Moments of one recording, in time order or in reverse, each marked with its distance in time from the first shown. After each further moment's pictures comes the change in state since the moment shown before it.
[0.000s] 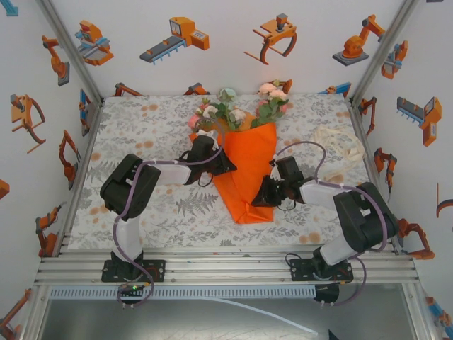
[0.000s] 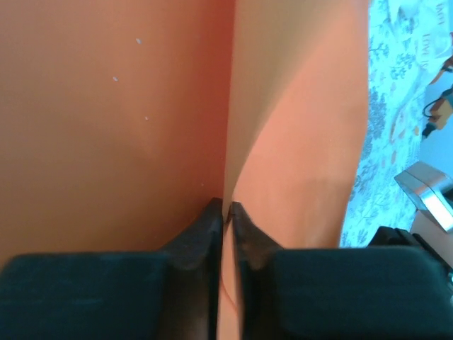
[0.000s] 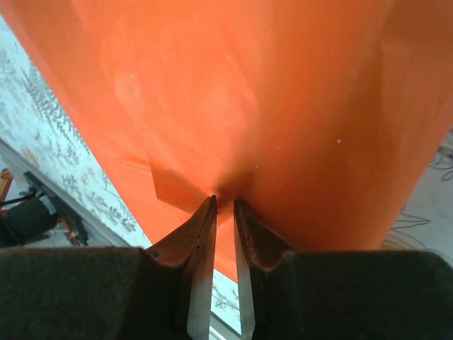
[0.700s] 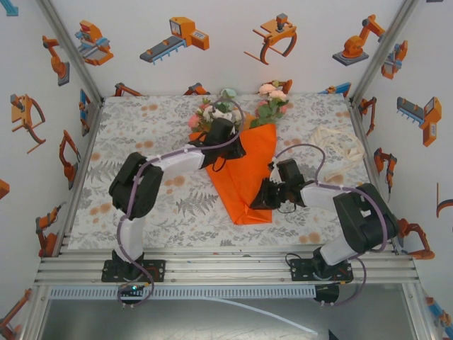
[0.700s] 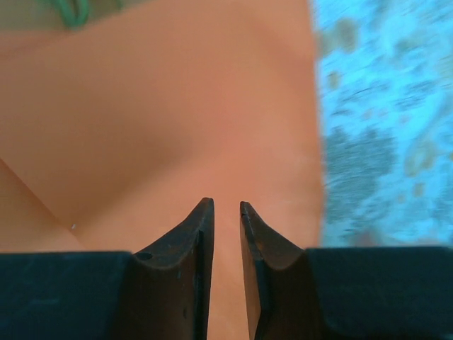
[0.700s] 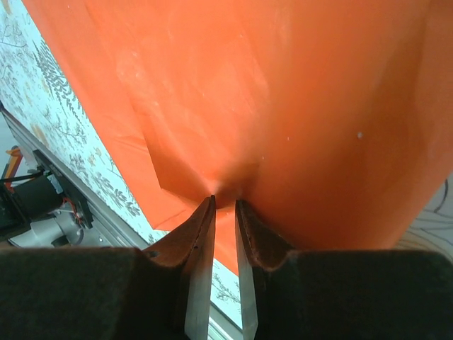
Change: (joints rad) left arm -0.082 0.089 0.365 -0.343 -0.206 0.172; right arm 0.001 -0.026 -0.054 0.053 -0.048 -0.002
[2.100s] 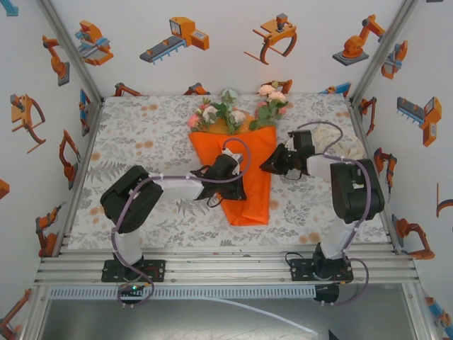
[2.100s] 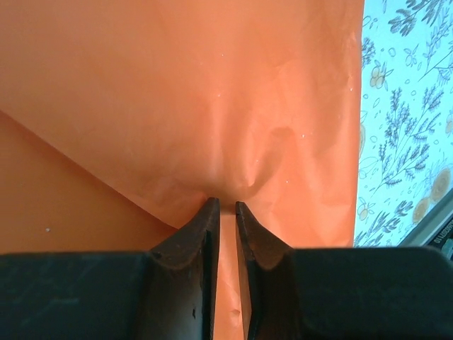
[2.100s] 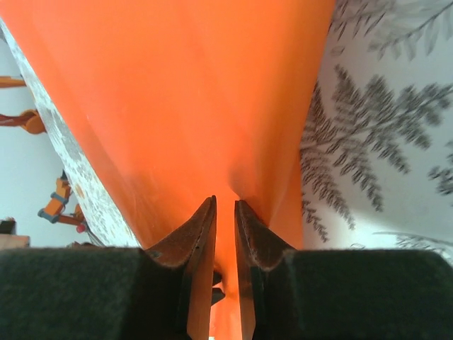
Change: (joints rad) left arm -0.166 -0.181 -0.395 0.073 0.125 -0.011; right arm -0.259 0.290 0.372 0.032 -0.008 0.097
